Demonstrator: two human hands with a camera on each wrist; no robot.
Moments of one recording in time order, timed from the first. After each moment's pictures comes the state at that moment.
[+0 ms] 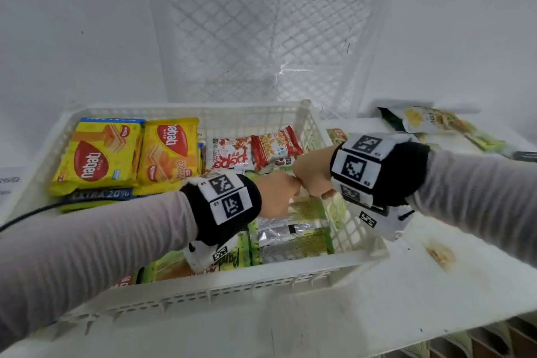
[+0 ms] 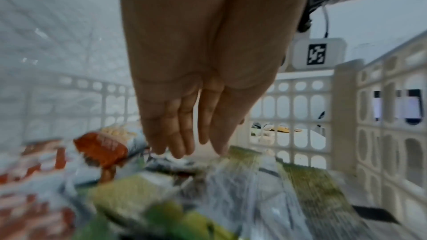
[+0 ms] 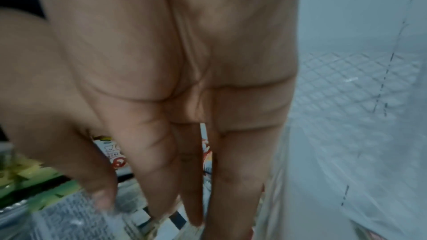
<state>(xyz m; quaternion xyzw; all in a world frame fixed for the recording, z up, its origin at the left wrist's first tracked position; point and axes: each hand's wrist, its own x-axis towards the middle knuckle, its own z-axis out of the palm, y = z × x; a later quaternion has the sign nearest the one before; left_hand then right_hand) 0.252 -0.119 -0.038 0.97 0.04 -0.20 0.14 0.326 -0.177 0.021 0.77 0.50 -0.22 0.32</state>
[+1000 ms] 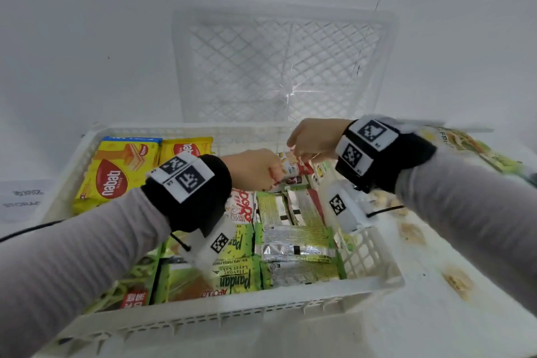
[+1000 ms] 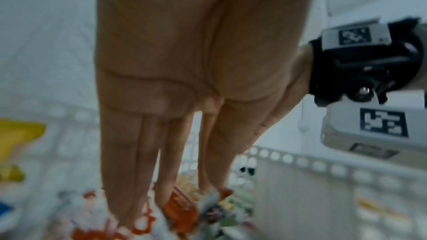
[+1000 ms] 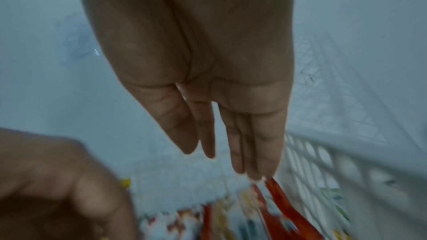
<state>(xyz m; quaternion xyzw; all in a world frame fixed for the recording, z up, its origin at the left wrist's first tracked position) 0.238 -0.062 0.006 0.96 0.12 -0.13 0.23 0.366 -0.127 0.038 0.85 0.47 -0.24 0.02</state>
